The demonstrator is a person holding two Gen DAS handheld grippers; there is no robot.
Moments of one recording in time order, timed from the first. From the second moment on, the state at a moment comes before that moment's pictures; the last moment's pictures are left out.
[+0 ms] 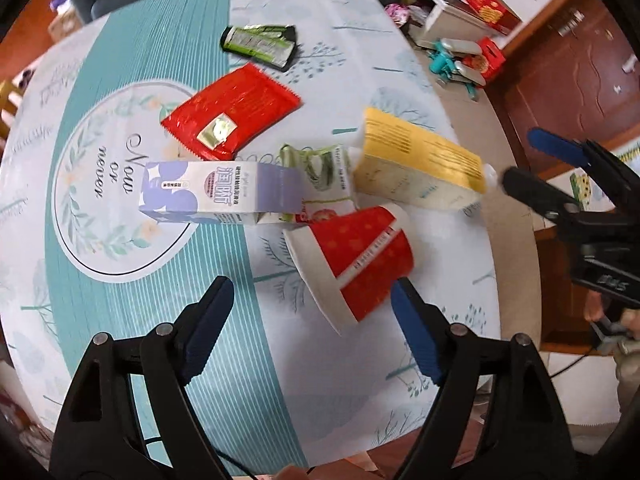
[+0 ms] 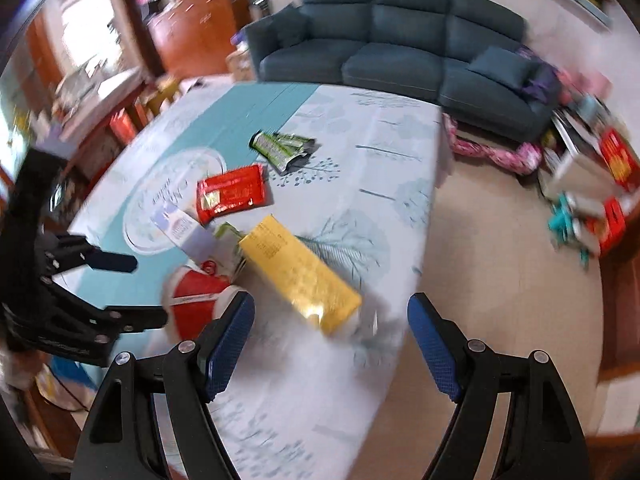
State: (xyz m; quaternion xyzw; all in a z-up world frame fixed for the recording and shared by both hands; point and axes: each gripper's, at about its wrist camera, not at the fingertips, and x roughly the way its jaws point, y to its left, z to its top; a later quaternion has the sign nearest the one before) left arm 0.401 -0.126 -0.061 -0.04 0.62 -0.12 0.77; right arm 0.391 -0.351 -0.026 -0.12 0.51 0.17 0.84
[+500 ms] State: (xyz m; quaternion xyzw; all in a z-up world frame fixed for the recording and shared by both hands) left arm 0.432 -0.129 -0.092 -0.08 0.63 -0.13 0.76; right arm 0.415 -0.319 -0.099 -0.15 0.56 0.23 0.78
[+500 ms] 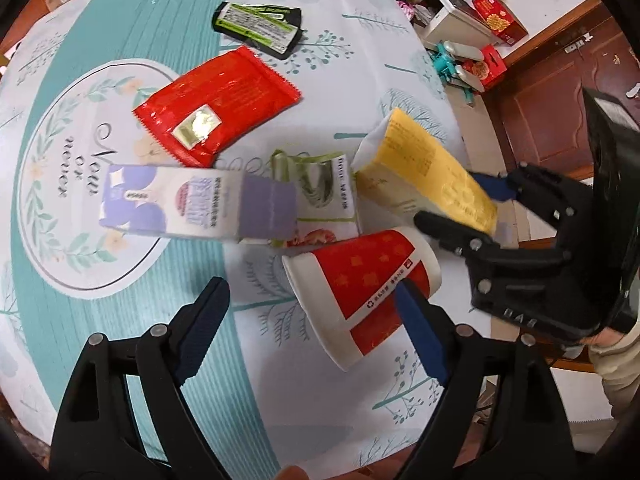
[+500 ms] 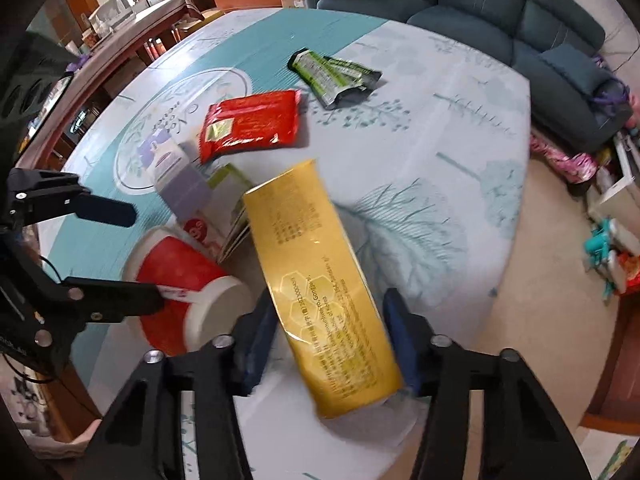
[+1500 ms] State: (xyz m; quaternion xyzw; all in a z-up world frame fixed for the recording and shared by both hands) left arm 0.379 -0.148 -0.085 -0.15 0.61 -0.16 0.76; right arm 0.343 -0.316 -0.079 -0.02 0.56 0.23 0.80
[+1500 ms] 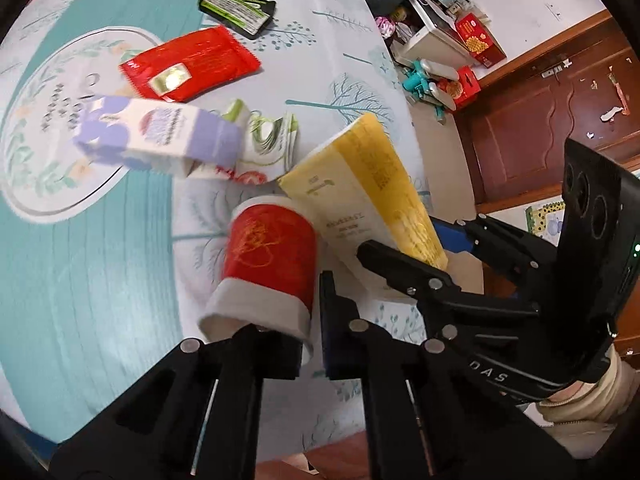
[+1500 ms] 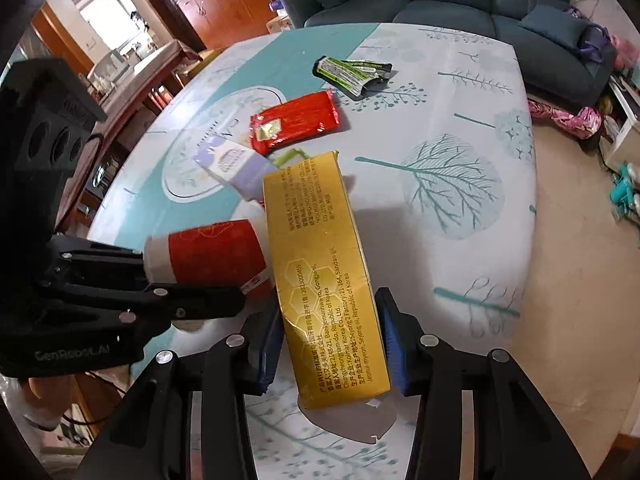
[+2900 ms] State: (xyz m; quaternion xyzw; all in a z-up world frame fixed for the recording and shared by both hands) left arm 0.307 -0.114 -0.059 -0.03 0.61 -0.24 0.75; right arm 0.141 -0.316 -0.054 0.16 0.49 0.00 0.85
